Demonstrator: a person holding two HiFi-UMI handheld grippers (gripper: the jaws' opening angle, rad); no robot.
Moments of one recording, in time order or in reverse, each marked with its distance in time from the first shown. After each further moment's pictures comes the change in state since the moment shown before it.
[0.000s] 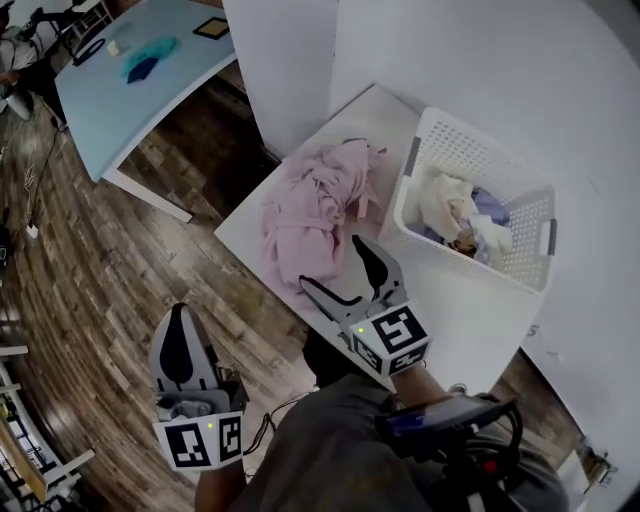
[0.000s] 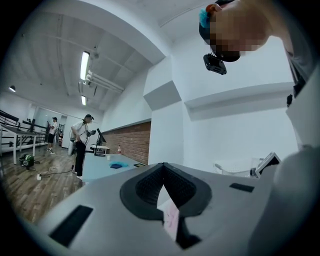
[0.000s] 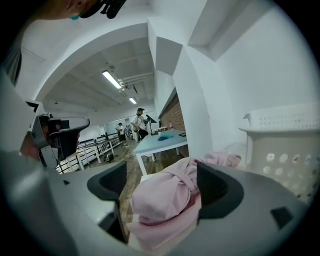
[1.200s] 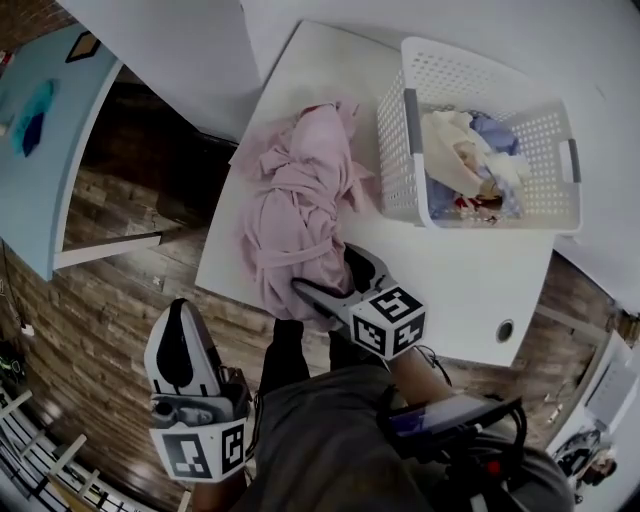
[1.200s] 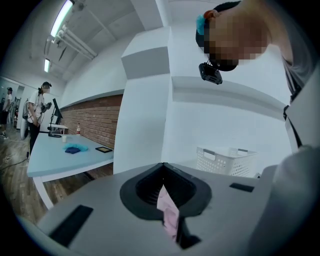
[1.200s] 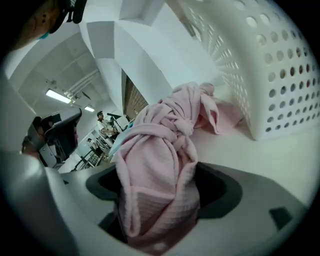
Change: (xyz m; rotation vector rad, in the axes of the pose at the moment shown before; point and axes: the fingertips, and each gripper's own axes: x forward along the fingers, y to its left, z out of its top) left arm 0.151 0.001 -0.063 -0.021 0.205 -0.454; right arm 0.073 -0.040 -0.120 0.524 0.167 -0.249
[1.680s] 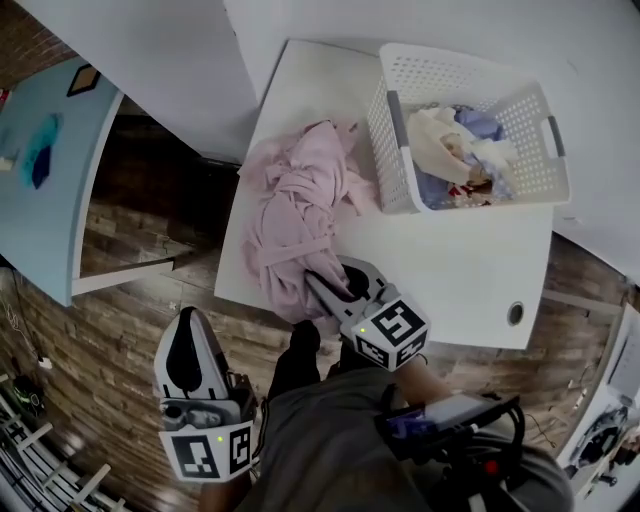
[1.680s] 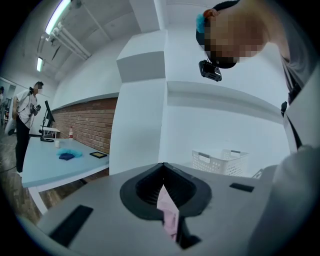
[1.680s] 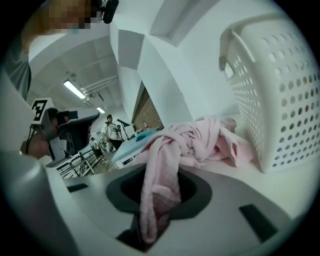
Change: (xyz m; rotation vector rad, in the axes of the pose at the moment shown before) left arm -0.015 0.007 0.015 0.035 -0.018 -0.080; right arm -0.015 0.047 0.029 -0.176 -0.204 0.024
